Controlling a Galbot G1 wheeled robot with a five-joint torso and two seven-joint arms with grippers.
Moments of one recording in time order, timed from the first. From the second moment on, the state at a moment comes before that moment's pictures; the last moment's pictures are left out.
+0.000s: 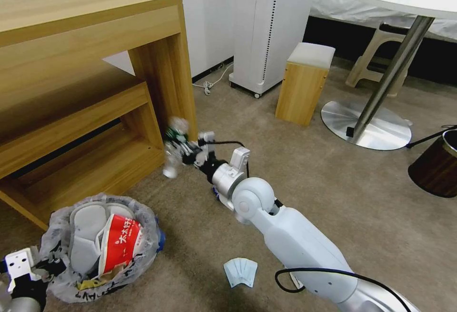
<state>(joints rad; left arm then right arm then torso) 2.04 -1.18 -1.01 -2.34 -0.76 0.28 -0.33 -0.63 1.32 -0.30 1.80 0.87 -0.01 -0.20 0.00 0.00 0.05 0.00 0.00</state>
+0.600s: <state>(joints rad) 2.05 -1.19 -1.00 -2.38 -0.83 0.35 -0.31 -0.60 1.50 -0.65 1.51 0.83 0.10 -0.27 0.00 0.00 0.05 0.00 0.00</state>
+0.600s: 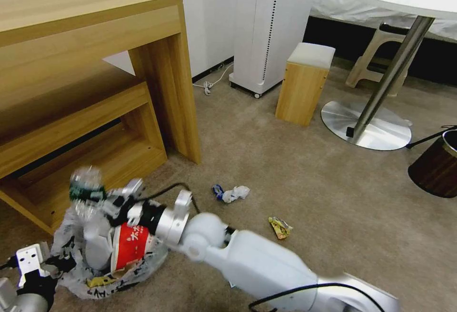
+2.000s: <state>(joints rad) 2.06 -1.17 -1.01 -2.37 -0.82 0.34 -0.33 -0.59 1.38 -0.50 1.82 1.02 -0.12 0.12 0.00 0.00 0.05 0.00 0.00</state>
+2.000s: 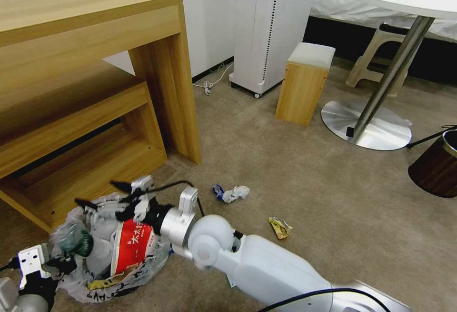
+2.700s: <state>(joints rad) 2.08 -1.17 -0.97 -2.38 -0.70 0.31 -0.21 -0.96 0.94 -0.04 2.10 1.23 -0.64 0.74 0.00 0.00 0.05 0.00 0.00</state>
